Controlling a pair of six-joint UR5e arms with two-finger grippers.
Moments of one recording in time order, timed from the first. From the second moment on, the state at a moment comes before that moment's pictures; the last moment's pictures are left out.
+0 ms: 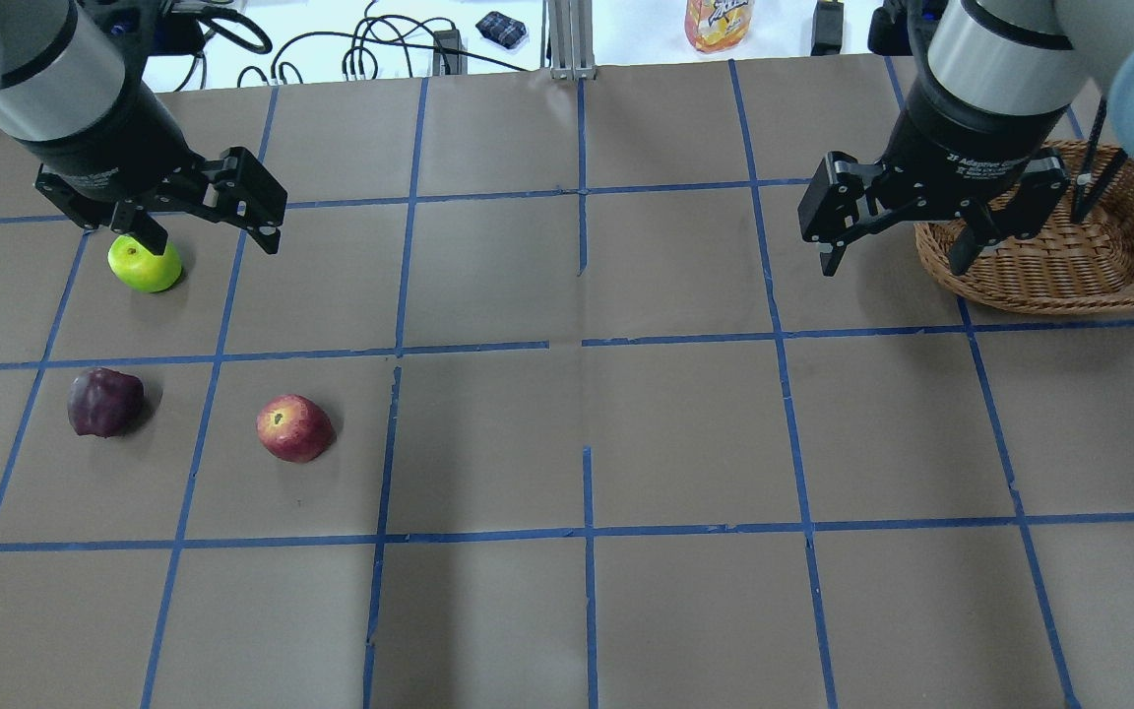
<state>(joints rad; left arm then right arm) -1.50 -1.50 -1.60 -1.56 1.58 0.09 1.59 -1.65 1.57 -1.44 -1.59 0.08</state>
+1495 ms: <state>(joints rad) -1.45 -1.55 -1.74 -1.54 1.58 0.03 1.59 -1.65 1.58 -1.43 -1.59 0.08</state>
